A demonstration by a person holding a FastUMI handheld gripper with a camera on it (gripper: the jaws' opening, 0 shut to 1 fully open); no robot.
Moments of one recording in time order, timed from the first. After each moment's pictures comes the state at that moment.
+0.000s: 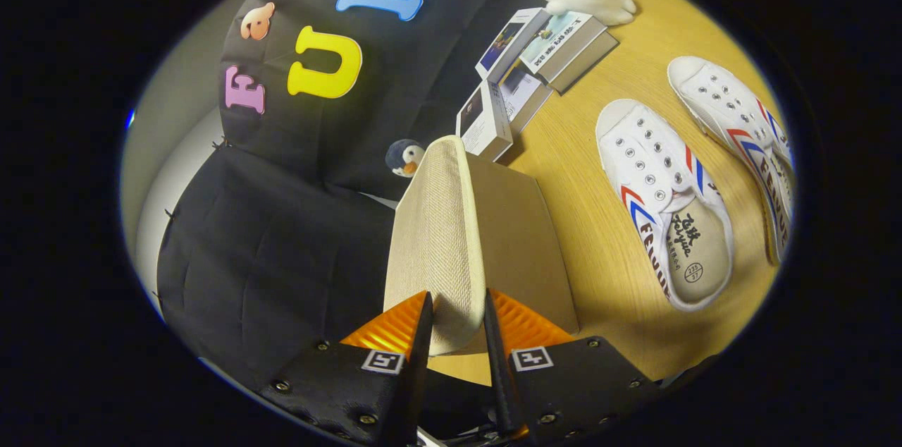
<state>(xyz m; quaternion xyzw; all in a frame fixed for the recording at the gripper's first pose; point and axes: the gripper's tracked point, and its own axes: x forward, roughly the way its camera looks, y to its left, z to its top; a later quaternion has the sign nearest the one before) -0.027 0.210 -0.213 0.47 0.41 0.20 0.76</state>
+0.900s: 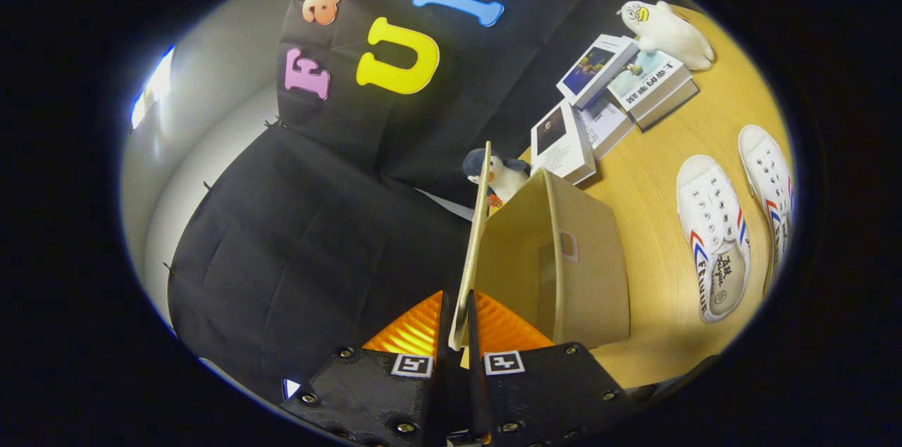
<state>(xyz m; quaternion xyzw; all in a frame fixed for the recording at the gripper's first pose) -0.015 0.238 -0.098 0.45 0.35 0.29 0.77</state>
